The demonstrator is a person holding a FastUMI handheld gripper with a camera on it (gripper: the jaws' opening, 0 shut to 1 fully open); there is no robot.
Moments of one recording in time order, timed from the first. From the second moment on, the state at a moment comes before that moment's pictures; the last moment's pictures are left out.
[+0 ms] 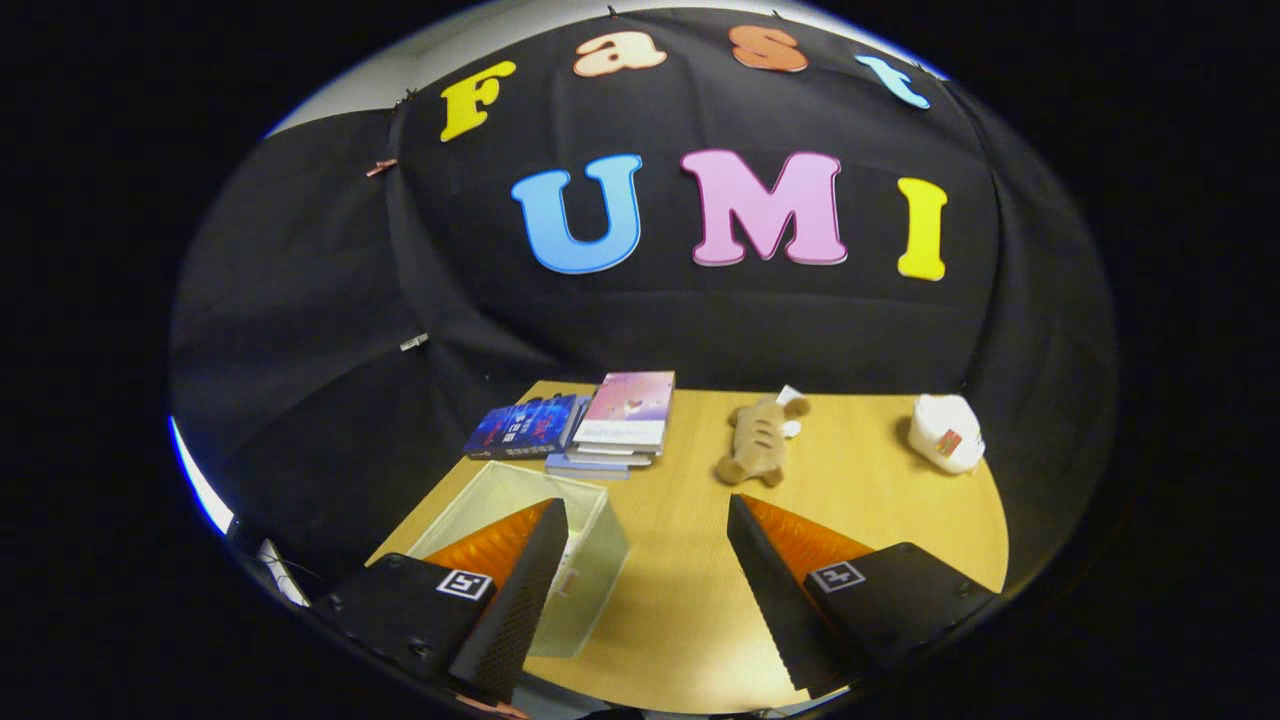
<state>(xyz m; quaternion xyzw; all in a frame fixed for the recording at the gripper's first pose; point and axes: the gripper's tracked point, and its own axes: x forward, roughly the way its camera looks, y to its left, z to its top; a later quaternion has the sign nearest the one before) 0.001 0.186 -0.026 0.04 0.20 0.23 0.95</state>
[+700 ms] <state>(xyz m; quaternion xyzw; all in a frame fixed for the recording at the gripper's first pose) 0.022 -0.017 0.047 0.07 0.01 0.14 0.99</state>
